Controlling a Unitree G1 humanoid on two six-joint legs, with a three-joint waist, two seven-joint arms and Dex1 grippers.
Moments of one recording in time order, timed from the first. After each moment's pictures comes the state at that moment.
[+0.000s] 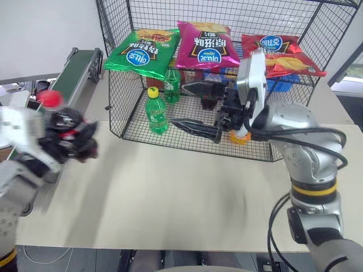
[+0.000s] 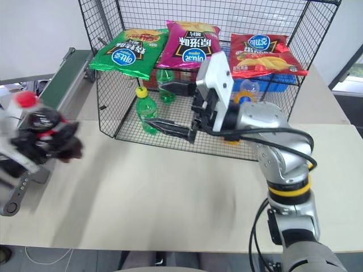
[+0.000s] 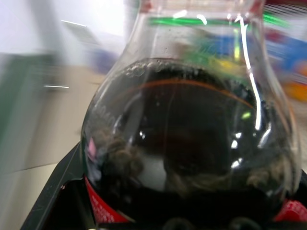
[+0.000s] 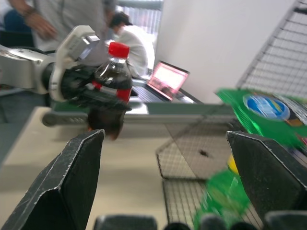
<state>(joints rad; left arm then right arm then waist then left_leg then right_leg) -0.04 0.77 0.46 -0.58 -0.89 0.73 -0.40 -0.65 -0.50 0.05 -0.46 0.58 0.65 0.77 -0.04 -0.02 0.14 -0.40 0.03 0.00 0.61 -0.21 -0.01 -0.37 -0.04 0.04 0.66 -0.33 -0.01</state>
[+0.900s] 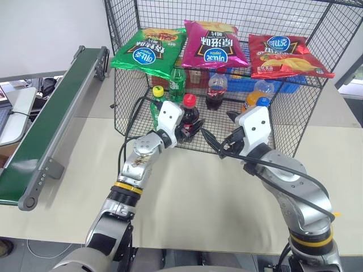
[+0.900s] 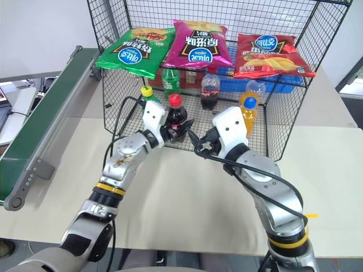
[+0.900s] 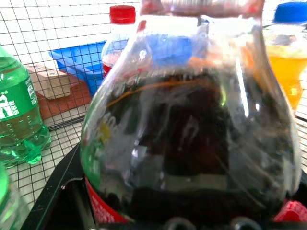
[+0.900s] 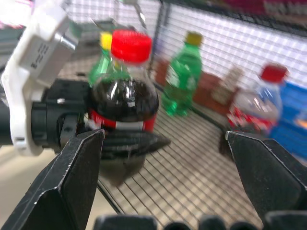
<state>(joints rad) -0.67 0.12 -0.17 0.37 -0.18 0.06 -0.45 -0.26 -0.41 0.08 -0.70 0.25 0.76 0.23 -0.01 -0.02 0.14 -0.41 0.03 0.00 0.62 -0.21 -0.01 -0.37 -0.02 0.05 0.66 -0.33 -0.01</state>
